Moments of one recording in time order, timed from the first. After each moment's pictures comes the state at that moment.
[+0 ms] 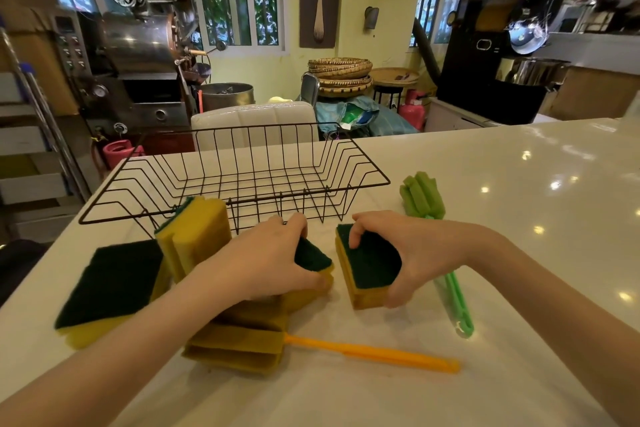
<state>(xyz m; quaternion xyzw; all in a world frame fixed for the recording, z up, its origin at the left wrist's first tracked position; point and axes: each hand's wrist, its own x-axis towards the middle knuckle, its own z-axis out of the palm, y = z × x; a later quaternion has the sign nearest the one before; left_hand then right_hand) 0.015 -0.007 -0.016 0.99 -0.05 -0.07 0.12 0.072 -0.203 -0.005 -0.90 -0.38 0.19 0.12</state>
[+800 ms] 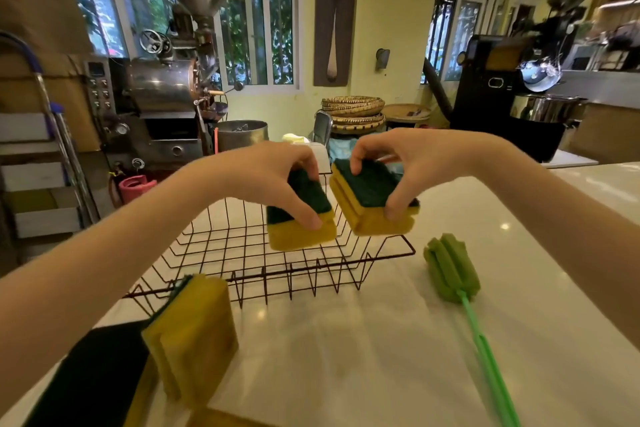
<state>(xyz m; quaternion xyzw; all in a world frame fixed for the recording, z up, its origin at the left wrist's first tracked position) 0.106 0.033 0.103 0.98 -0.12 -0.03 0.17 0.177 -0.169 0.115 -0.89 -0.40 0.14 0.17</state>
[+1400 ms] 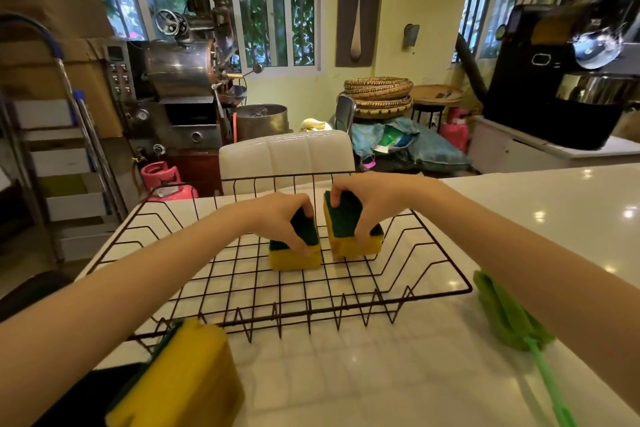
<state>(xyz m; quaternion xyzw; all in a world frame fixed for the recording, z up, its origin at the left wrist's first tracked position) 0.208 0.085 0.010 0.99 -0.06 -0.11 0.11 0.270 -0.088 0.036 -0.90 -0.40 0.15 0.06</state>
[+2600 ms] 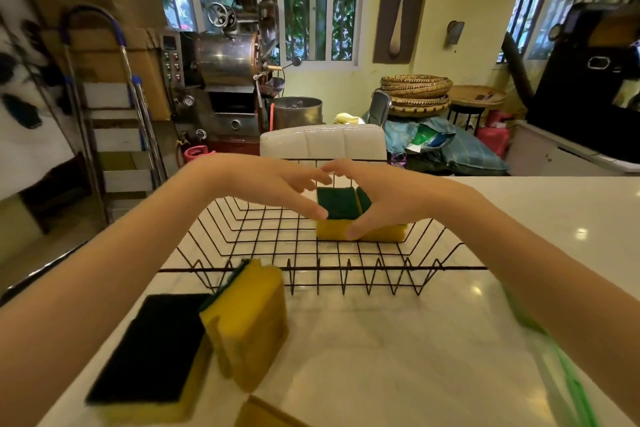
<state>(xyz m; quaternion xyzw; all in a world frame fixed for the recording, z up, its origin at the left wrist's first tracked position) 0.110 0.102 0.074 0.96 -0.06 -0.19 0.21 0.180 -0.069 0.054 -0.86 -0.47 0.10 0.13</state>
